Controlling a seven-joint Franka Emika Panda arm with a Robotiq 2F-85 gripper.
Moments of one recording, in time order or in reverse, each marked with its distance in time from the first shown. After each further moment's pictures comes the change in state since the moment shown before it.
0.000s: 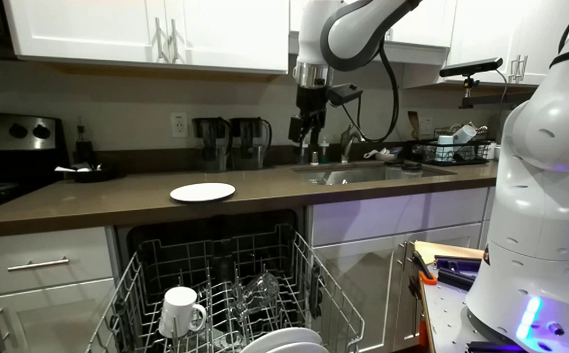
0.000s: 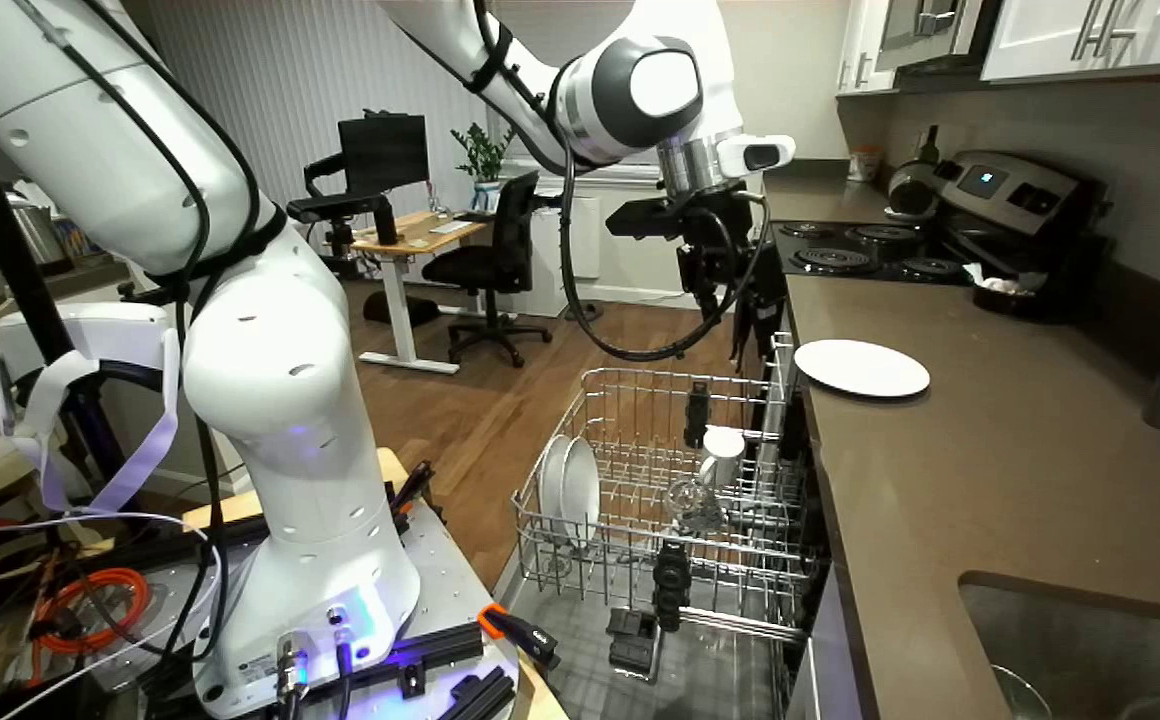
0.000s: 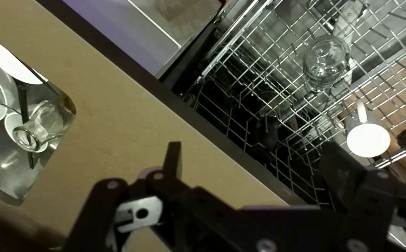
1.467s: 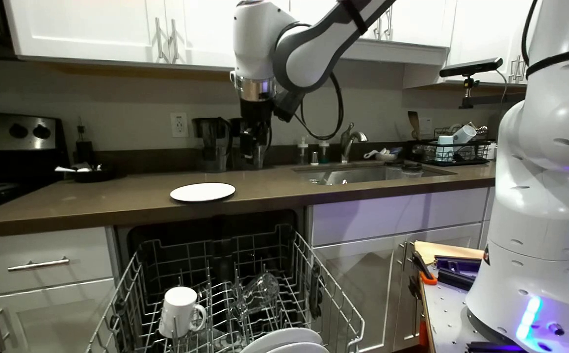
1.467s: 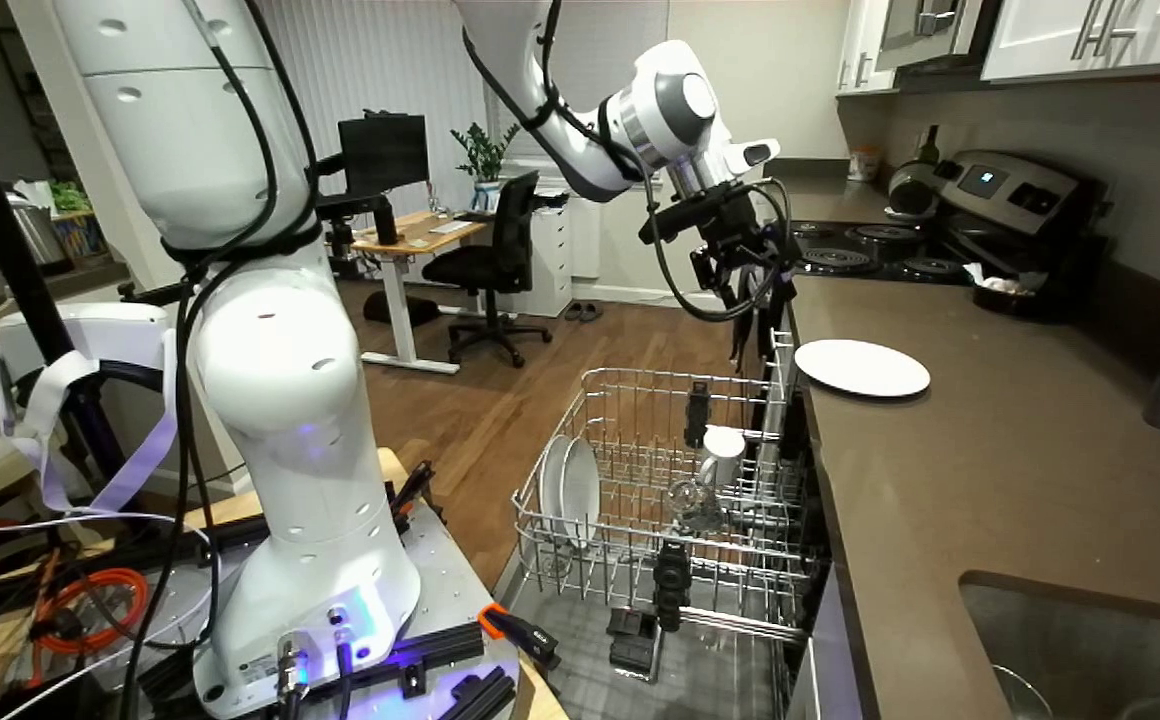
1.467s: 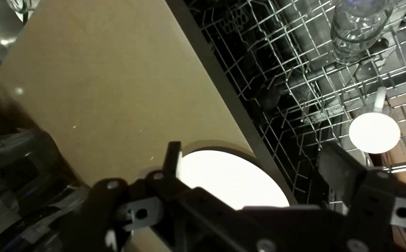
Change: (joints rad) arm 0.111 0.334 0.104 0.287 -0.357 0.003 0.166
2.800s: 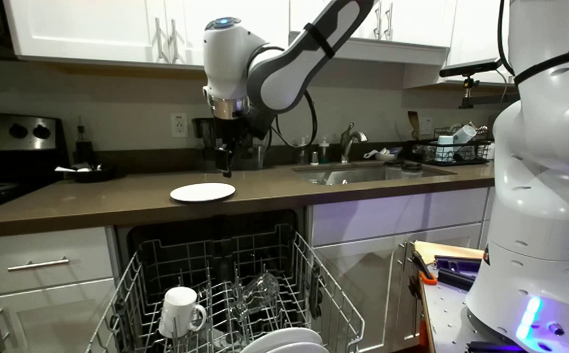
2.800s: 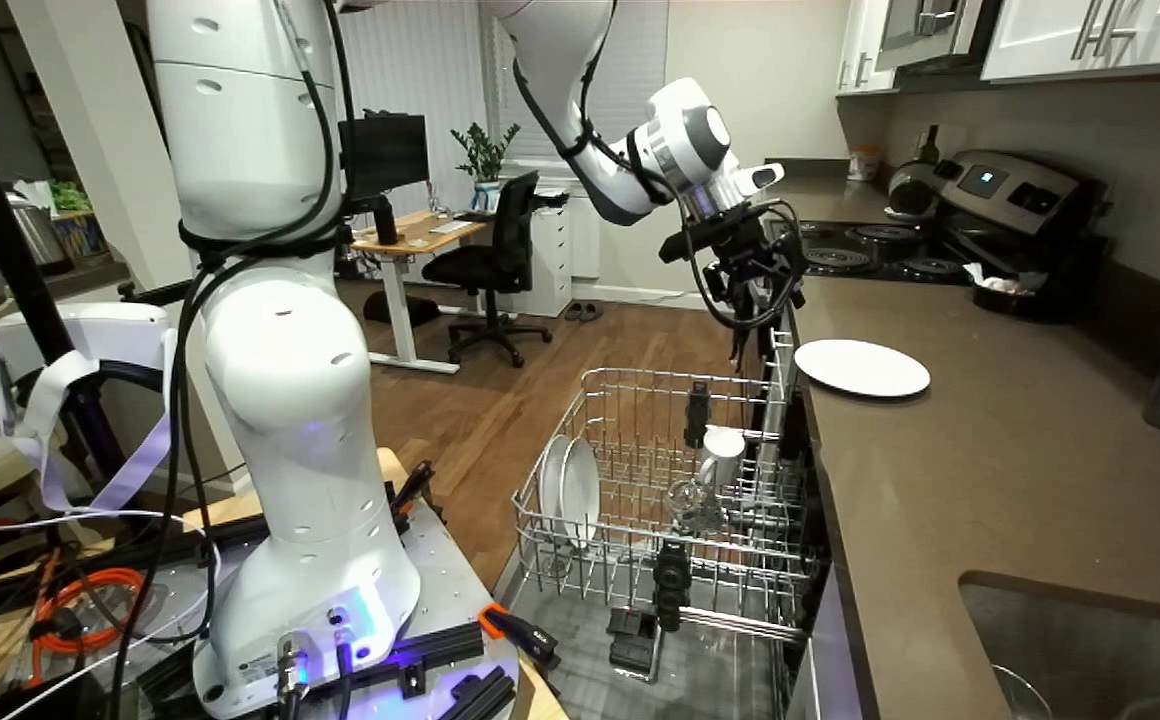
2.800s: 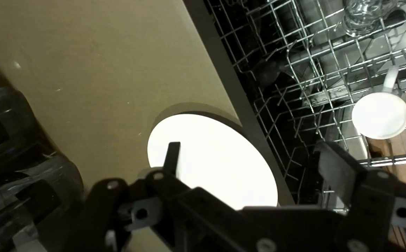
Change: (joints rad) arm 0.100 0.205 -0.060 0.162 -0.097 0.032 0.054
